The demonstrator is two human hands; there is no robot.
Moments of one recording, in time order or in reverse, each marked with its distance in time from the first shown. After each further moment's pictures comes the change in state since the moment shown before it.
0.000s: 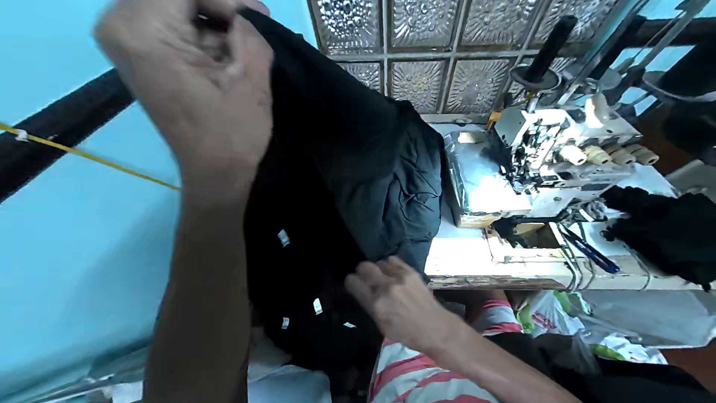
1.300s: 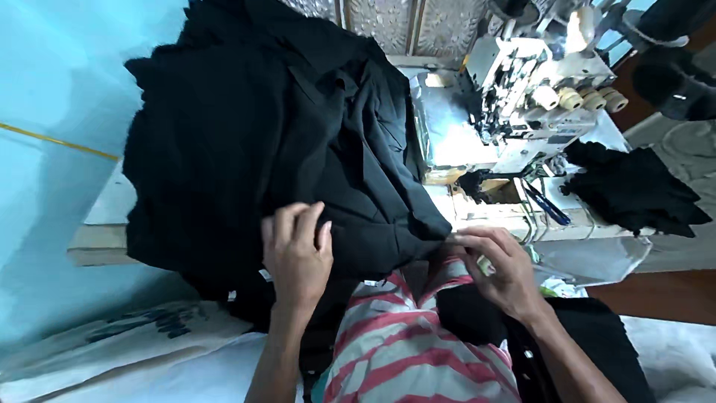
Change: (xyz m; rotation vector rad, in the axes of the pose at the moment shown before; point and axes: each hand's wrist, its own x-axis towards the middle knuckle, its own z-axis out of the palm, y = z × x) left_hand -0.247 0.013 0.052 0.211 -0.411 -0.199; right_hand -0.168 0.091 -0.094 -0.001 -0.070 0.400
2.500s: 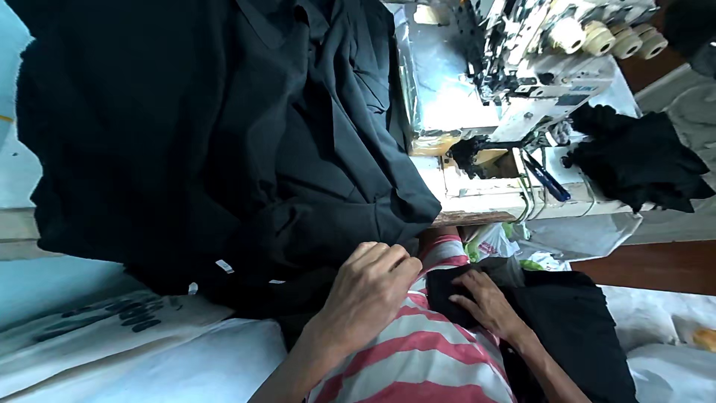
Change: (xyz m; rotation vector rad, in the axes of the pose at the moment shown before) left_hand -0.036 0.075 0.021 -0.362 -0.419 0.513; right_hand -0.129 0.033 0.018 0.069 -0.646 0.612
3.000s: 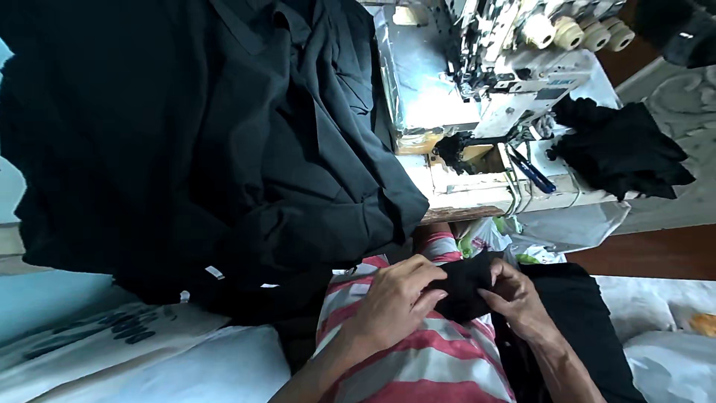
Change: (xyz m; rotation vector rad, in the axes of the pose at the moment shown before) left_hand 0.004 0.020 0.039 -0.500 -0.082 -0.094; right_hand -0.021 -0.033 -0.031 1.008 0.318 -0.266
